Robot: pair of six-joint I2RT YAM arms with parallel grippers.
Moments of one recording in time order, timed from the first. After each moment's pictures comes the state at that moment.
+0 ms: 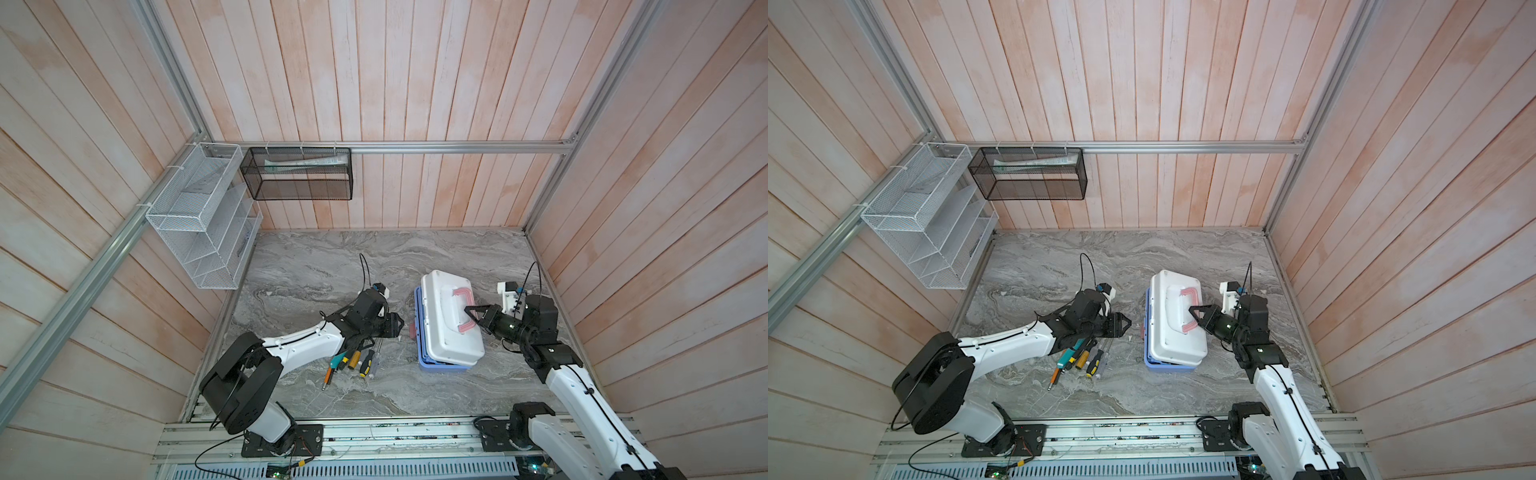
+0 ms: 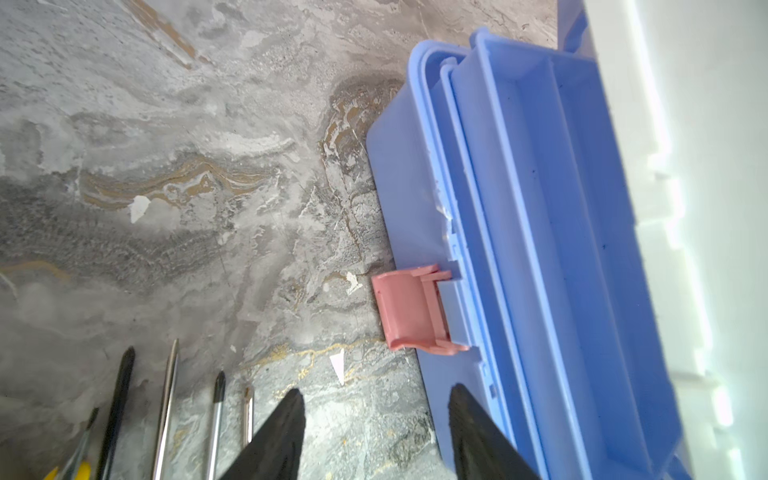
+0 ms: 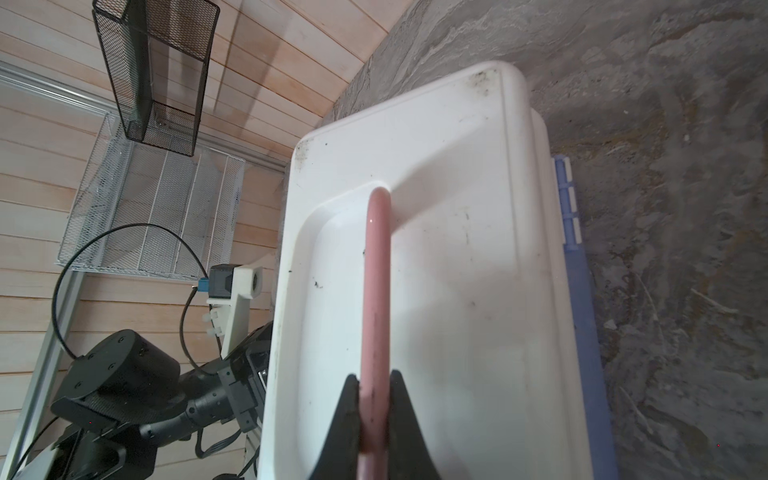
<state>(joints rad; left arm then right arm) -0.75 1.55 0.83 -0.04 0.17 -0.62 0.09 0.83 0.50 -0.16 -0.65 0.81</state>
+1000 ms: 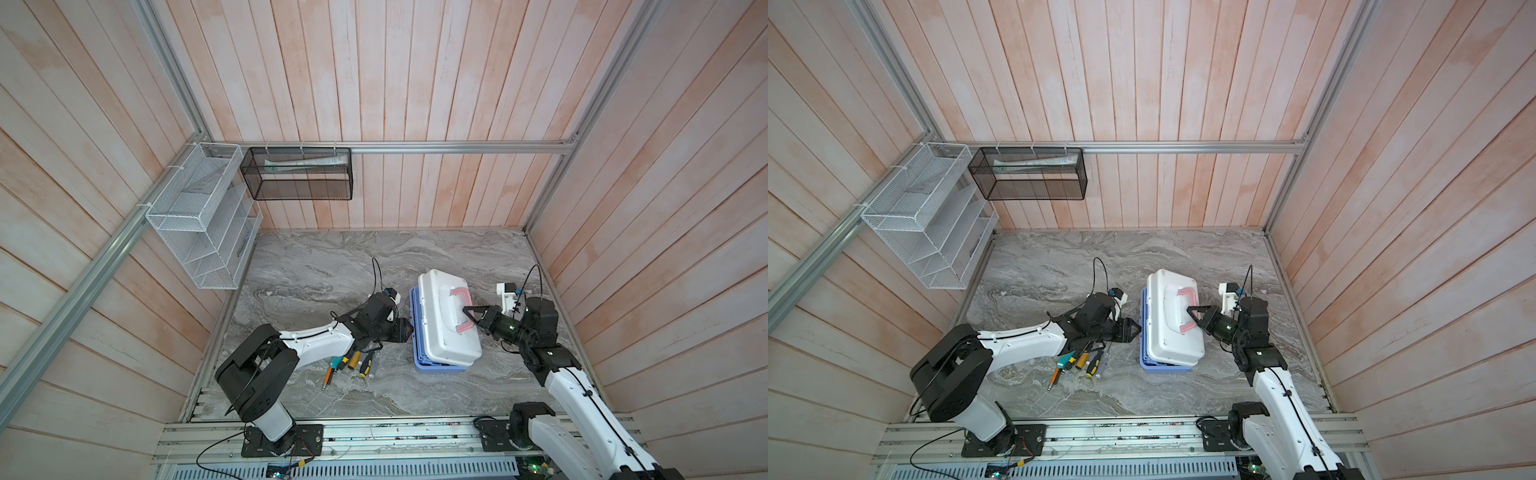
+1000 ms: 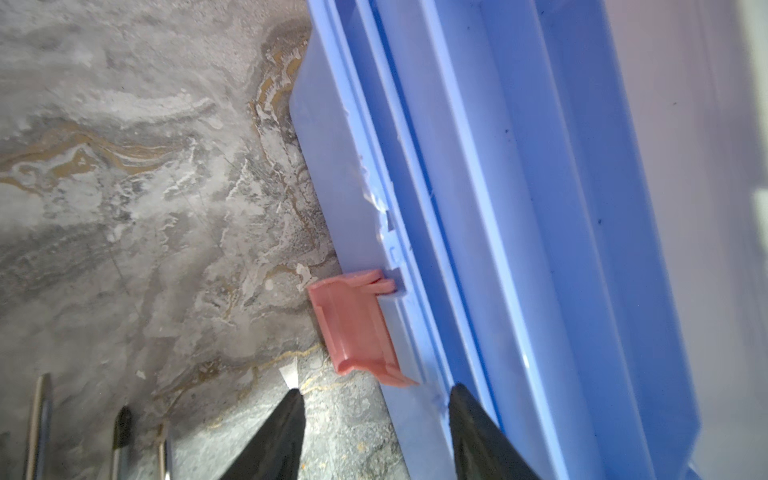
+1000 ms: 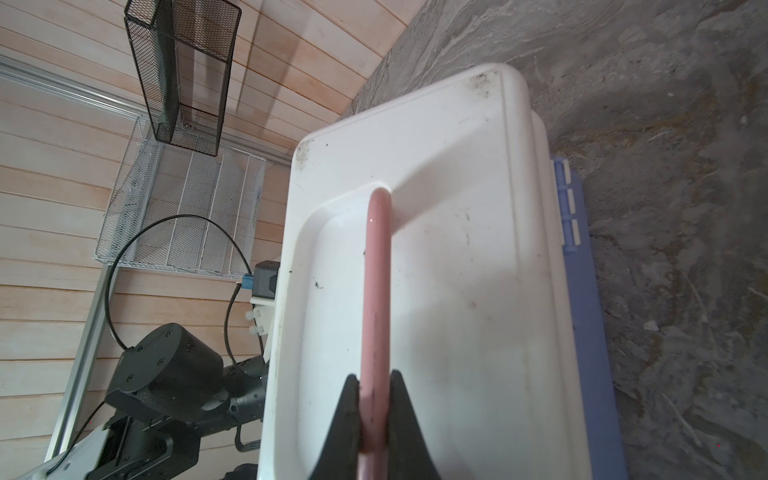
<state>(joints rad) -0.79 1.64 0.86 0.01 0.21 -0.62 0.09 0.82 0.47 -0.10 -0.68 0.86</state>
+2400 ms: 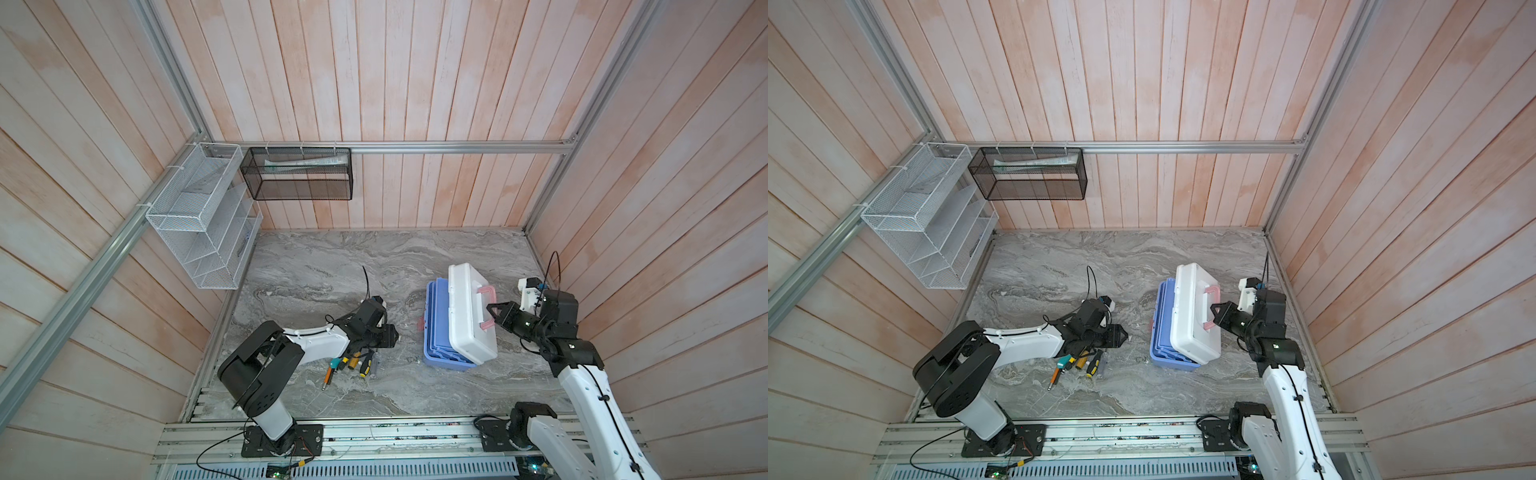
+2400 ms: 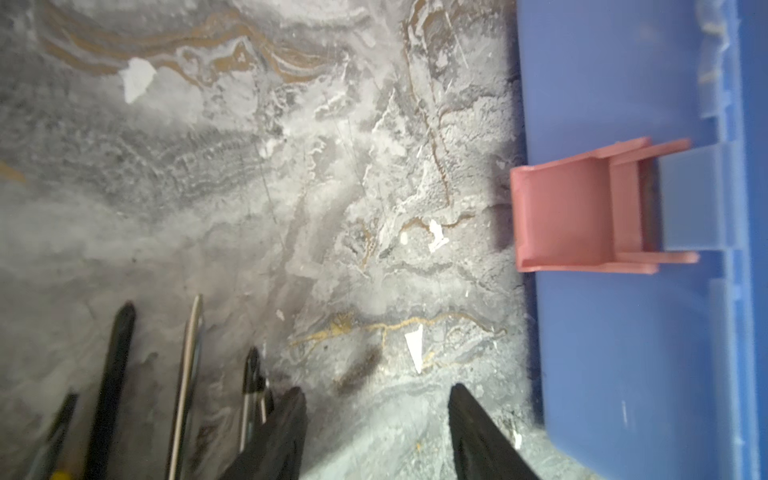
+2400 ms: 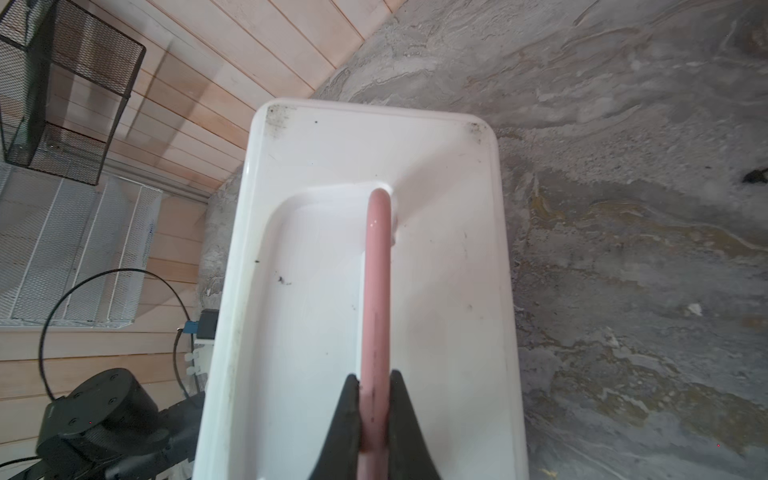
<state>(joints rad) -0.73 1.66 0.77 0.00 0.17 -0.63 -0.06 0.80 0.68 -0.53 -0.48 0.54</state>
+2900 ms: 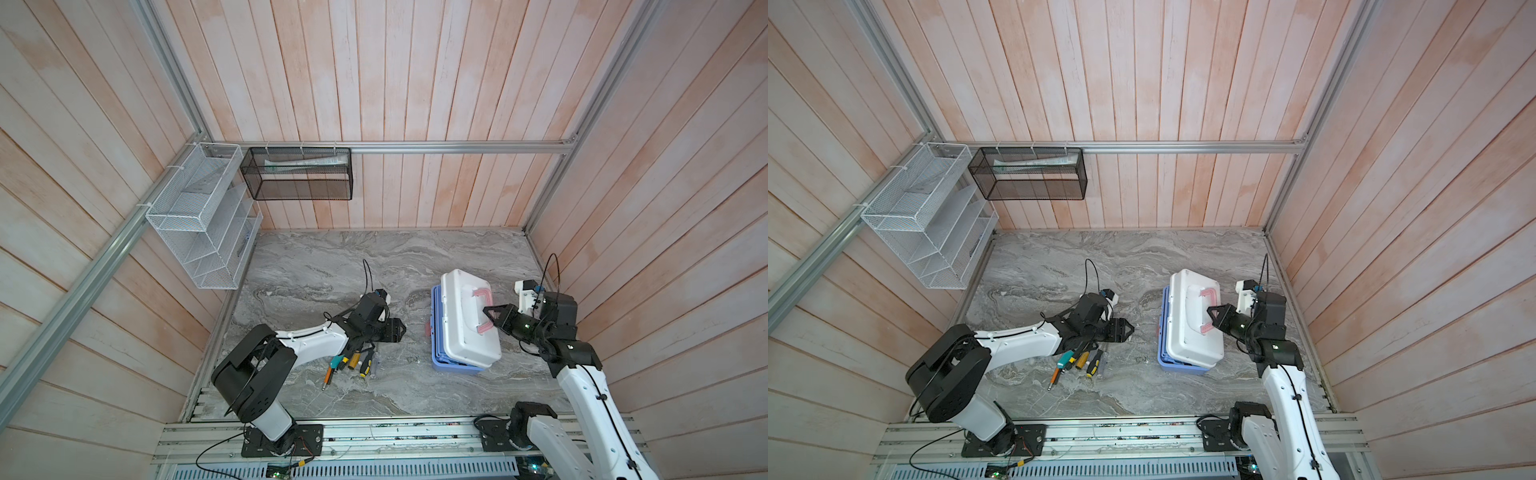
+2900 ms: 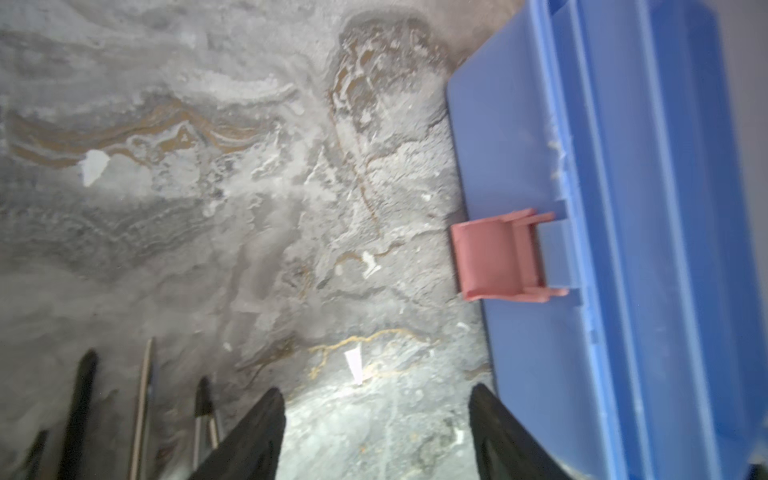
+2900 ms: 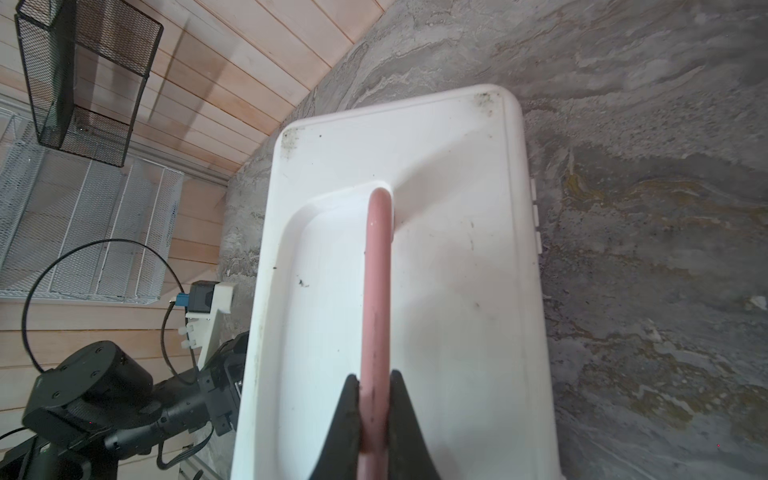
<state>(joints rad) -0.74 1.62 0.83 0.01 0.22 -0.61 -0.07 0.80 0.63 -0.48 -0.61 0.57</state>
